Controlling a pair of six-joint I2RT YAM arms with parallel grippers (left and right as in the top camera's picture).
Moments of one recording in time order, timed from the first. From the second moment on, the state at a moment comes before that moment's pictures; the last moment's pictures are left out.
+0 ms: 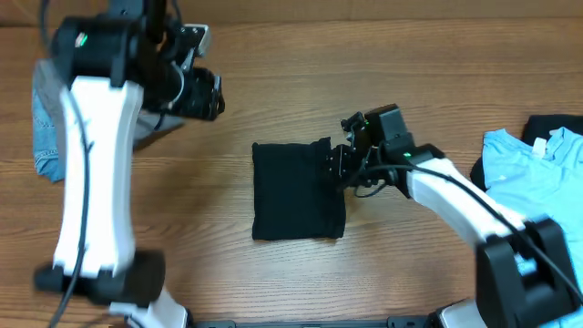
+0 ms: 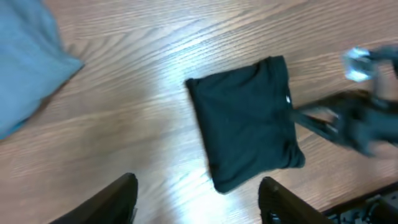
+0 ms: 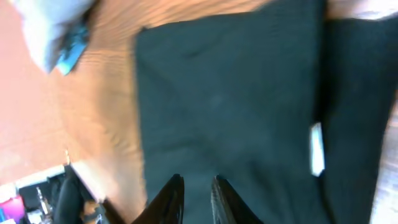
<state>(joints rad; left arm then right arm) -0.12 1.79 2.25 -1.68 0.23 0.03 0.36 1.69 0.97 -0.34 -0.63 0.58</state>
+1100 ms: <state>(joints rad) -0.25 1.70 0.88 -0.85 0.35 -0.18 0.35 1.90 0.99 -0.30 -0.63 0.81</state>
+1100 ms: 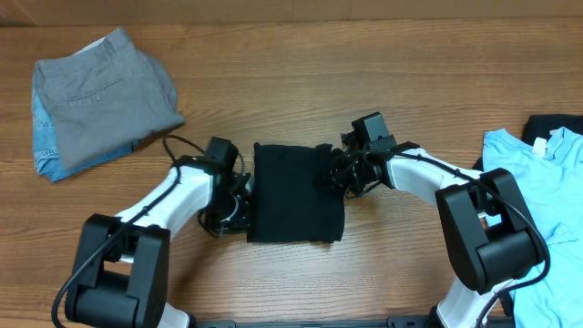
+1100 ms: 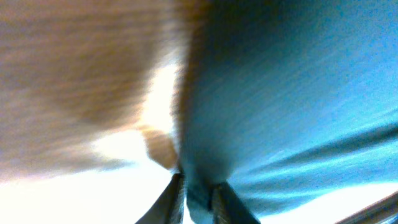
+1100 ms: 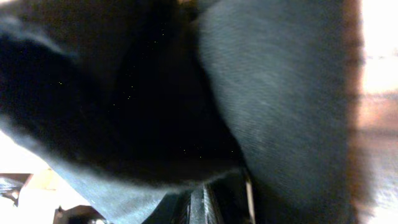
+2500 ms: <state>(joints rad) -0.20 2.00 1.09 -0.73 0.83 -0.05 0.40 1.71 0.88 -0.56 -0.47 0.80</state>
